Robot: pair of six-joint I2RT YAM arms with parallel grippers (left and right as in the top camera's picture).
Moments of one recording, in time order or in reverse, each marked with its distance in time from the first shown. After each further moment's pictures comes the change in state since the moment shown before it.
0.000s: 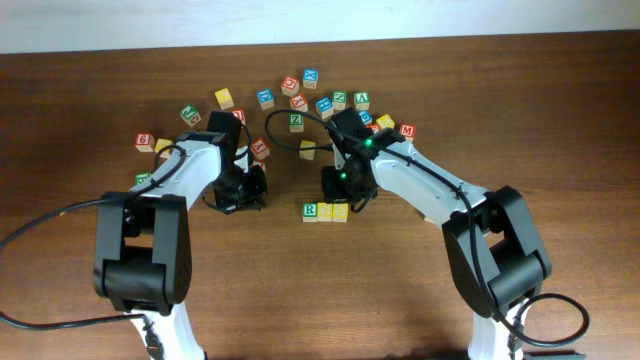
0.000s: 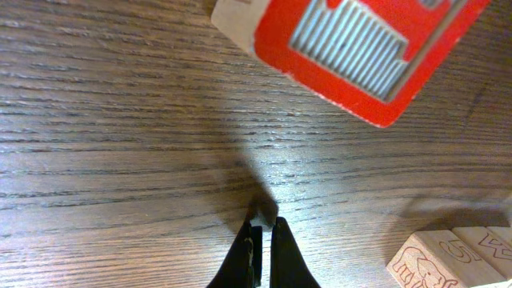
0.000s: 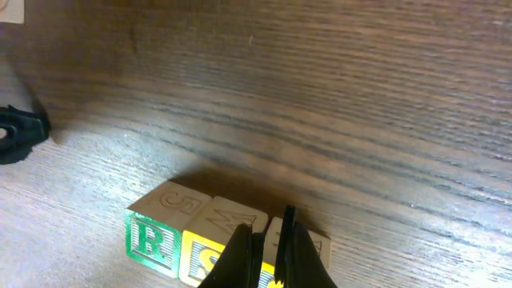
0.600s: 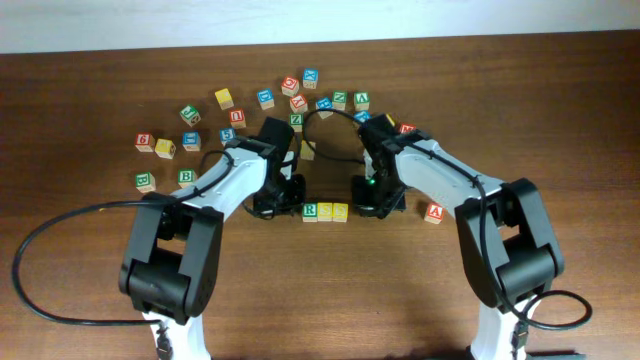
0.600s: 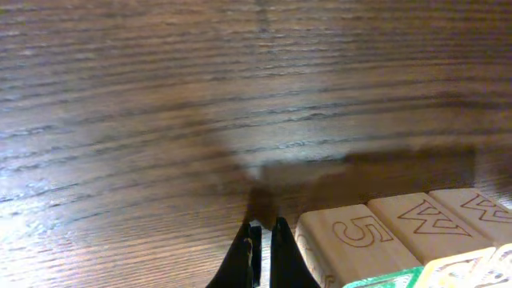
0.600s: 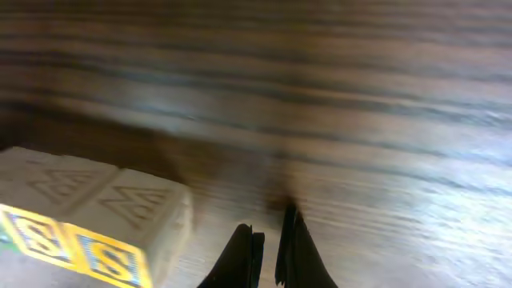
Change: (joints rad) left arm -0.221 -0.005 0.000 0.057 -0.035 -0.027; right arm -0.116 0.005 -0.095 -0.087 -0.047 -0.009
